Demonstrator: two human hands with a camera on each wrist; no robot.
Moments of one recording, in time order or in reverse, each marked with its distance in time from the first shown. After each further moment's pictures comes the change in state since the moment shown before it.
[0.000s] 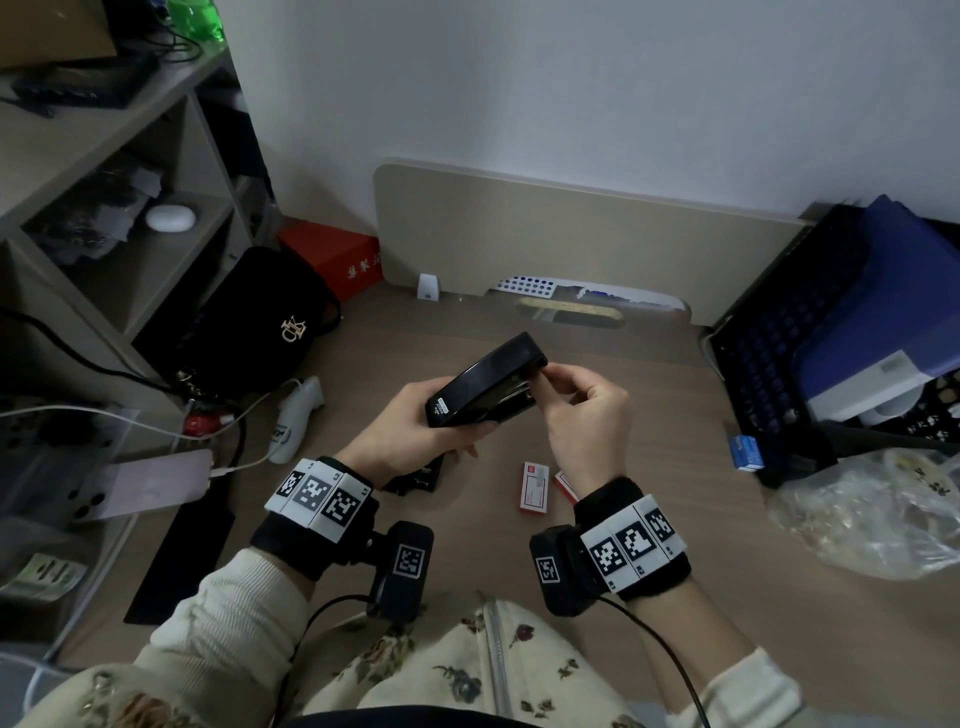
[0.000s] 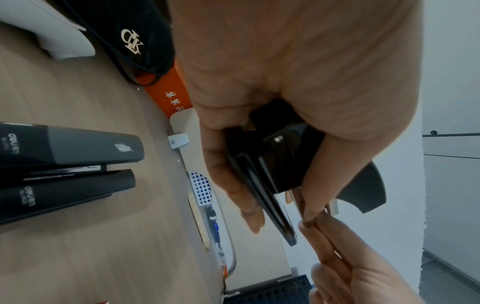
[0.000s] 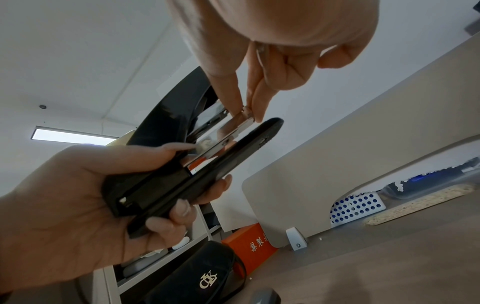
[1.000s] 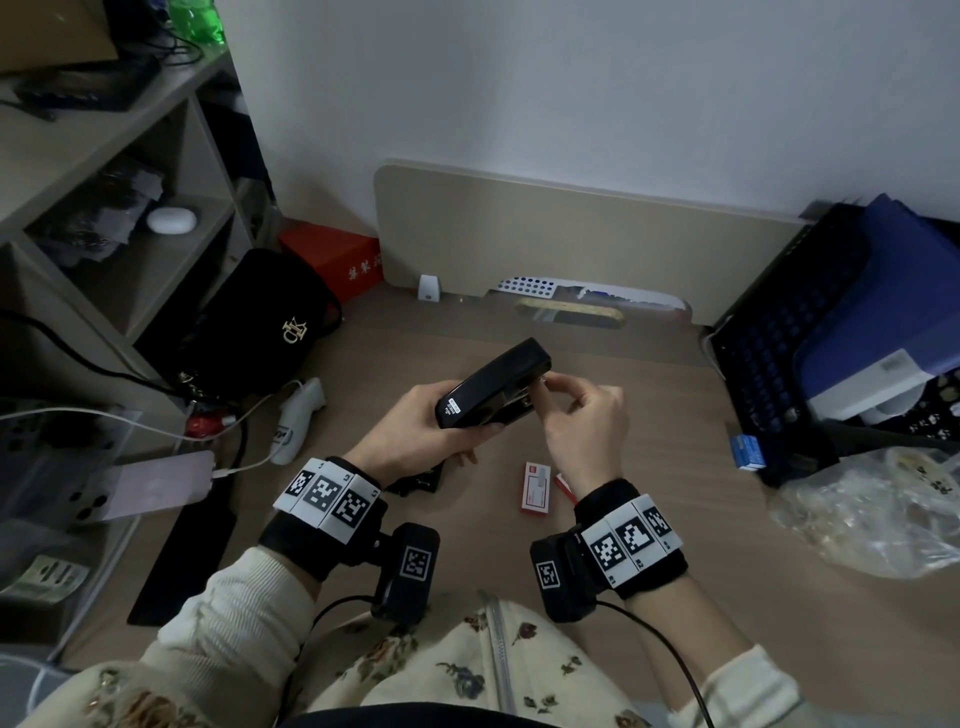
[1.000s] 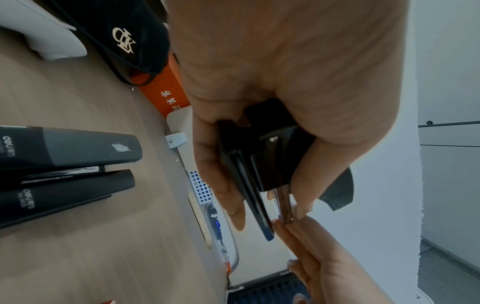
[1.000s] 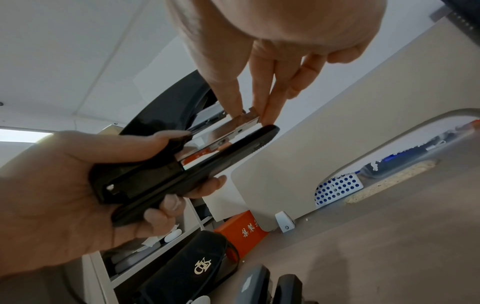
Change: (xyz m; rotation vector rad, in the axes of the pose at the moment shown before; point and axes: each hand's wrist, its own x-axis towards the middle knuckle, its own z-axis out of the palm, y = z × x) left_hand 0.004 -0.003 0.002 0.065 0.002 -0.016; right_hand -0.002 0.005 -0.001 -0.252 -0.074 0.114
